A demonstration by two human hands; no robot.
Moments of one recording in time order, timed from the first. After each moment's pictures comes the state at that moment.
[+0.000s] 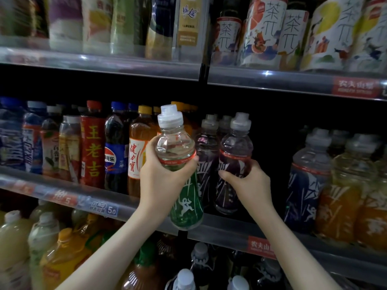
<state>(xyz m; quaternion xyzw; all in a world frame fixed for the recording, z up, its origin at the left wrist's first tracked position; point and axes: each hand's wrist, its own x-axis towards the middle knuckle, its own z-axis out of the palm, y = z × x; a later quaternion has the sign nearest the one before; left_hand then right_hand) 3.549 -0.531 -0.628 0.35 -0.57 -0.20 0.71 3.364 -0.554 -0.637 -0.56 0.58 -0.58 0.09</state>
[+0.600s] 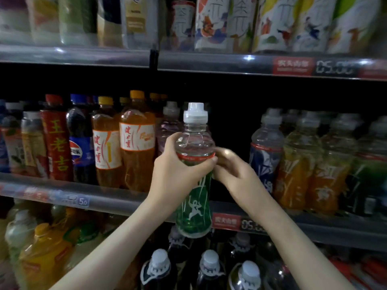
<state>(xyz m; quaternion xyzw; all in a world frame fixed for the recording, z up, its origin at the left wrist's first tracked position) 3.471 -0.496 -0.623 0.35 -0.66 -0.25 0.61 3.325 -0.467 -0.623 -0.69 0.46 -0.51 0.25</state>
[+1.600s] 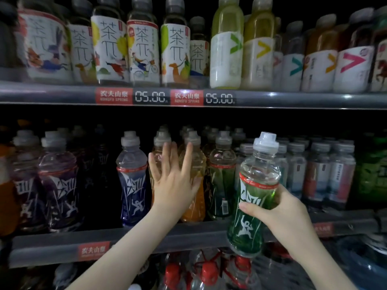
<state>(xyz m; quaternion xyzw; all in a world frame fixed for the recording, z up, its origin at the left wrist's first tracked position) 3.192 -0.485 -0.623 0.41 -0.77 0.23 0.43 3.039 -0.316 -0.620 -0.47 0.68 -0.56 0.09</state>
